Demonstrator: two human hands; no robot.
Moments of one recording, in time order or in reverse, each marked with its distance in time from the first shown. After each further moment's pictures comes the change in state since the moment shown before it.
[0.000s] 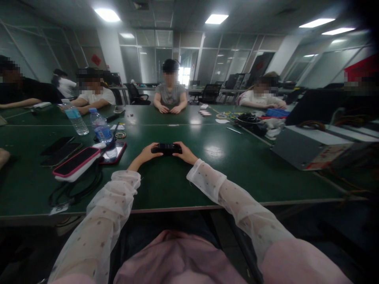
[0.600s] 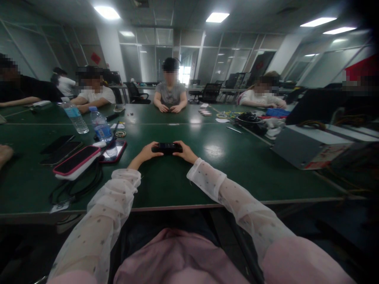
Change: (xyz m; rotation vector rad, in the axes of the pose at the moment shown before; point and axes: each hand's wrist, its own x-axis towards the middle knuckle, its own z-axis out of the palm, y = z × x) left_hand -0.002 0.006 -0.003 0.061 -0.010 0.002; right_hand 0.001 0.010 0.000 0.000 0.004 -0.016
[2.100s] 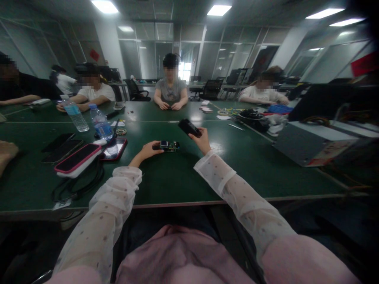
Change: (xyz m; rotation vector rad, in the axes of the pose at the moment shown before) left_hand 0.000 -0.001 -0.001 0.030 -0.044 -0.023; right_hand 0.010 0.023 -0.053 0.050 0.609 0.165
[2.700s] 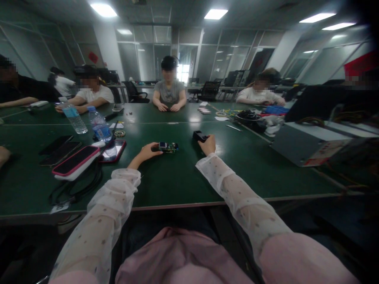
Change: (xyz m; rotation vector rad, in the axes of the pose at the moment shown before) left_hand 0.001 -0.003 0.001 0.008 0.010 -0.027; right_hand 0.002 0.042 -0.036 -0.643 0.156 0.193
